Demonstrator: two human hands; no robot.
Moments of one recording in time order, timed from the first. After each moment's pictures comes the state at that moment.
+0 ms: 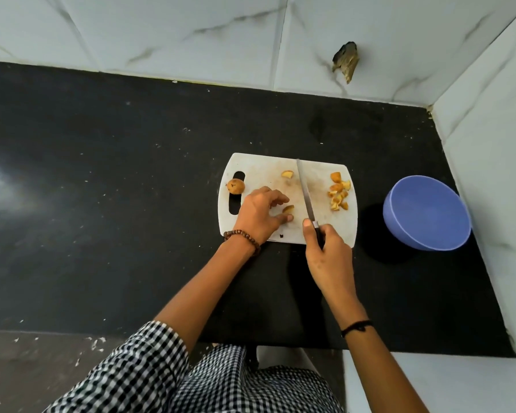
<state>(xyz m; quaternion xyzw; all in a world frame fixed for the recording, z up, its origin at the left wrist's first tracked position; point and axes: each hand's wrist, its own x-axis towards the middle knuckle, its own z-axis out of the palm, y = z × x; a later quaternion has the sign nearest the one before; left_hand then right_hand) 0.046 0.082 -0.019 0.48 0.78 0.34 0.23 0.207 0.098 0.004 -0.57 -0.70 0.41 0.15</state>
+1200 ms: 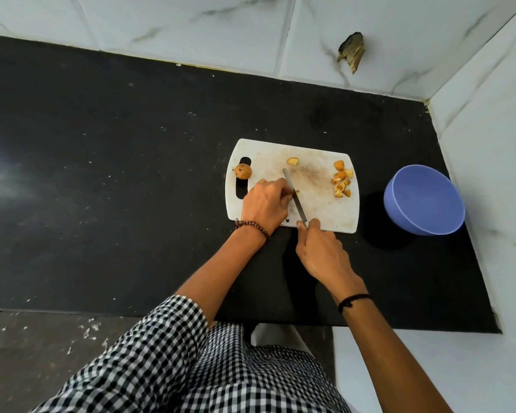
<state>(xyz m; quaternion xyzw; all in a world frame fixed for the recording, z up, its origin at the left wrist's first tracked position) 0.053 0.073 -0.029 0.47 0.81 0.33 0.14 0.195 0.078 0.015 -0.53 -0.80 0.26 -0.11</state>
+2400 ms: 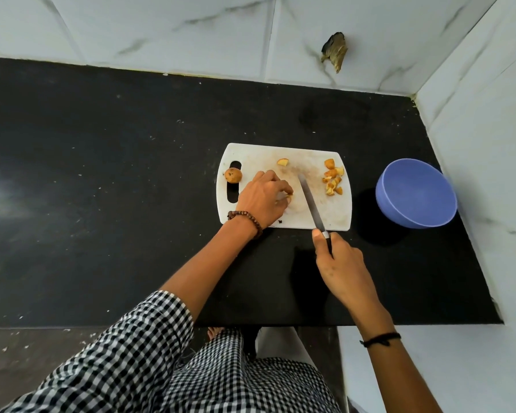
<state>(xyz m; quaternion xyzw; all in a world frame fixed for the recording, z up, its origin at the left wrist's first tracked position) 0.045 0.084 -0.023 0.58 0.76 0.25 0.14 0.241 0.070 0.020 -0.60 -0.71 0.37 0.01</state>
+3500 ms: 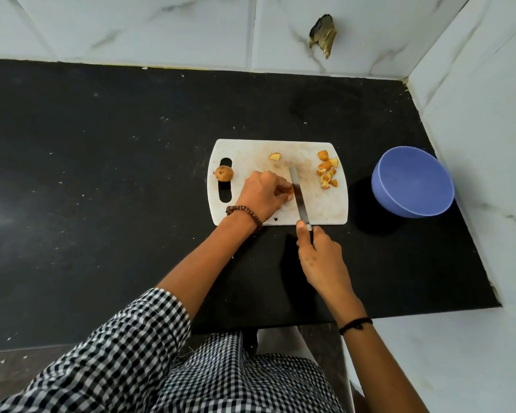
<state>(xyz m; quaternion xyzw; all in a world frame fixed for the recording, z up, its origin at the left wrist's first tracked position) 0.046 0.100 -0.020 0.54 0.73 0.32 0.26 0.212 0.063 0.007 -0.62 -0.66 0.42 0.04</state>
